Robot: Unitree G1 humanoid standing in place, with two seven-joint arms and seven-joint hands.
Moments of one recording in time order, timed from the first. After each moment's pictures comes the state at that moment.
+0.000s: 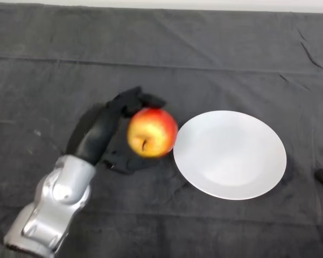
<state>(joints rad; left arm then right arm) -0.43 0.32 -0.32 0.28 0.25 -0.26 0.11 -0.52 -0.60 -0.50 1.21 0.52 0.72 1.15</state>
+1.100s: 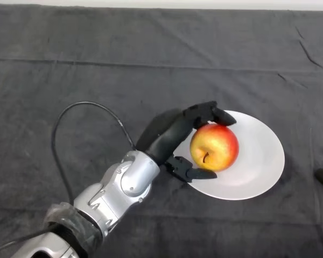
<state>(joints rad) -0.65 0.19 -0.69 0.74 0.19 -0.42 0.21 -0.52 -0.60 -0.50 1.21 0.52 0.72 1.15</state>
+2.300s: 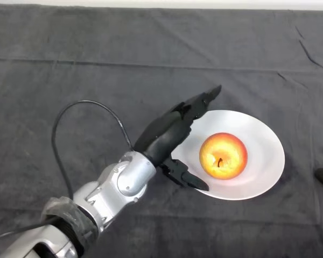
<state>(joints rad) -0.70 0.27 -0.72 0.72 0.12 -0.45 0.22 -0.52 -0.60 -0.50 1.21 0.52 0.72 1.15</state>
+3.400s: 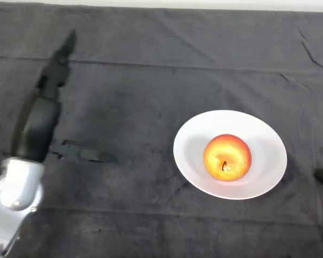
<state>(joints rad) -0.28 0.55 -0.20 0.31 0.06 -0.51 0.38 -0.52 -0.60 -0.50 1.21 0.52 0.72 1.16</state>
